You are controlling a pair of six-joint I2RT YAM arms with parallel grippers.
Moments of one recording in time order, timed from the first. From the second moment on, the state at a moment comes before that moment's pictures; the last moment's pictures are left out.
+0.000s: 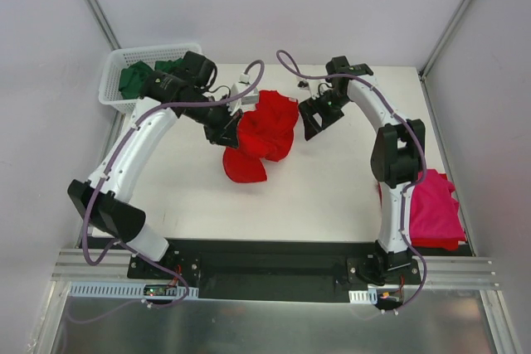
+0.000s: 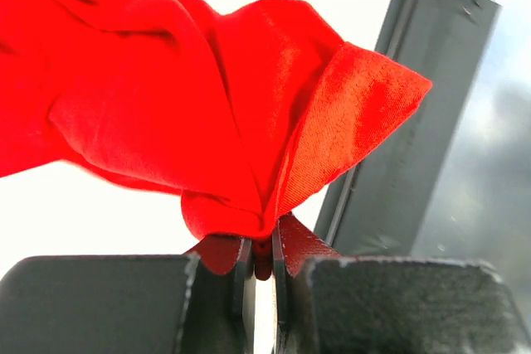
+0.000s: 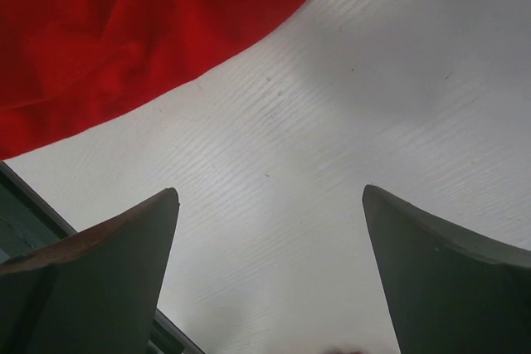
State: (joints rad) left arm -0.45 1.58 1.76 -1.35 0.70 0.56; right arm 0.29 2.16 1.97 -1.17 -0.45 -0.44
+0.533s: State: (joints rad) left arm -0.41 1.55 1.92 -1.32 0.57 0.49; right arm 0.44 2.22 1.92 -1.13 -0.54 -0.42
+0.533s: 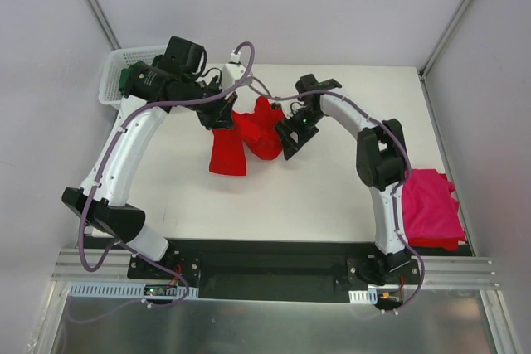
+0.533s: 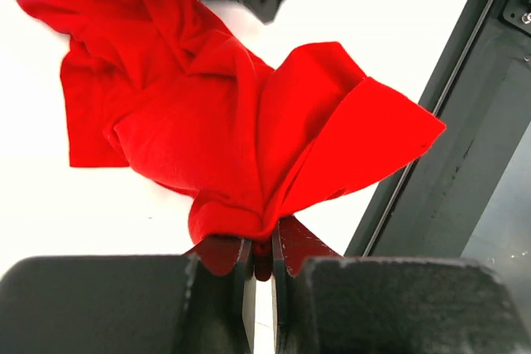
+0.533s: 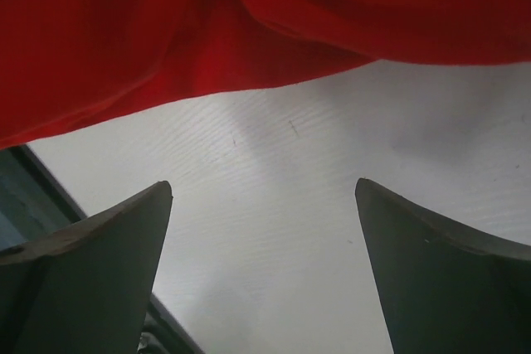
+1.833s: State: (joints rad) left arm -0.41 1.44 1.65 -1.37 0.60 0.54; right arm 0.53 2.43 2.17 -0.82 -0.08 -0.69
